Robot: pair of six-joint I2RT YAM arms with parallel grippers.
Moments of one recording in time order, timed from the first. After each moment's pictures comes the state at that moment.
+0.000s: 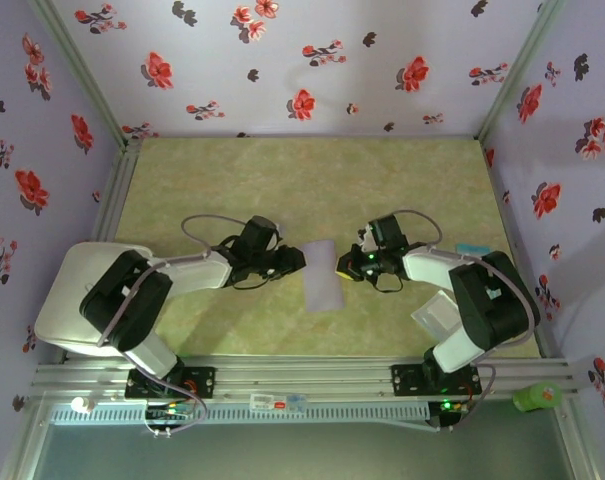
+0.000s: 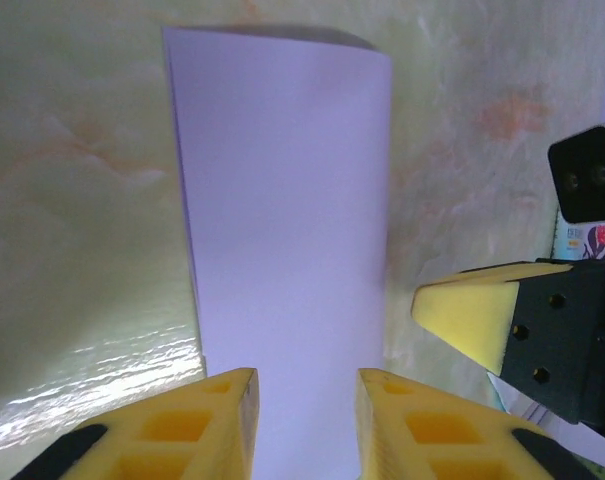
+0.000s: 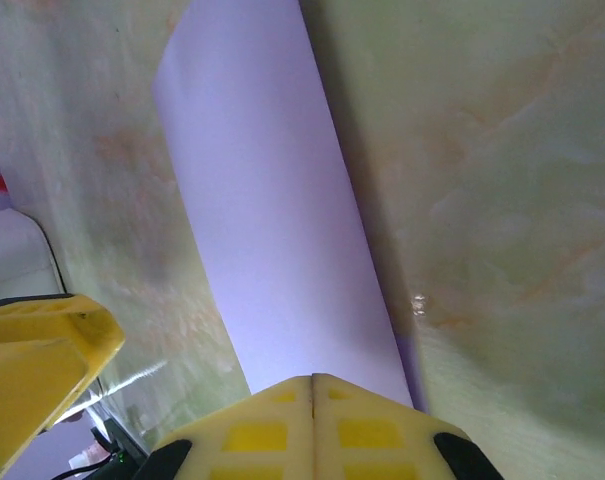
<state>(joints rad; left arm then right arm) -0.73 1.63 0.78 0.07 0.36 -0.97 0.42 1.56 0.66 -0.10 -0.61 0.83</state>
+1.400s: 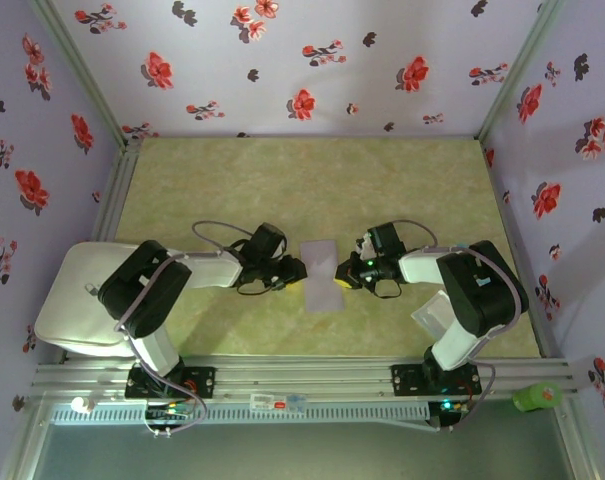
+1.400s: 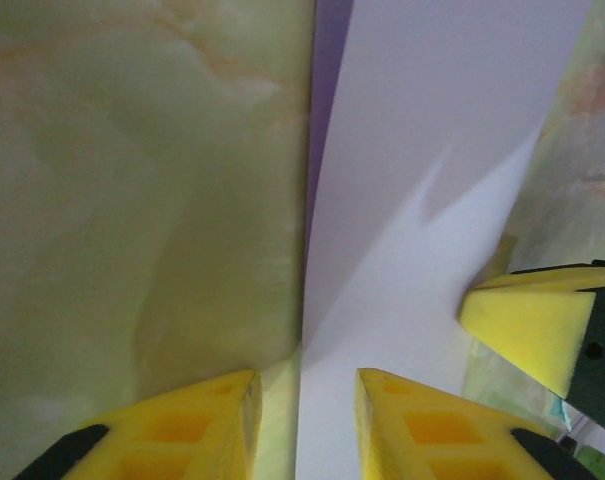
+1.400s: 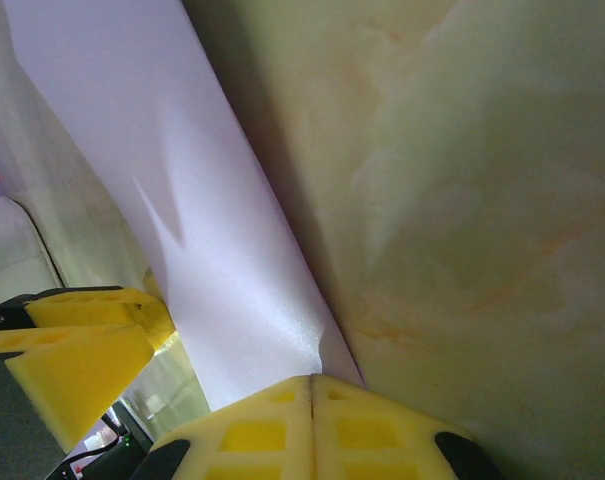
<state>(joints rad) -0.75 1.73 0.80 0.01 0.36 -1.00 0.42 1.66 0.61 0.01 -0.67 0.85</state>
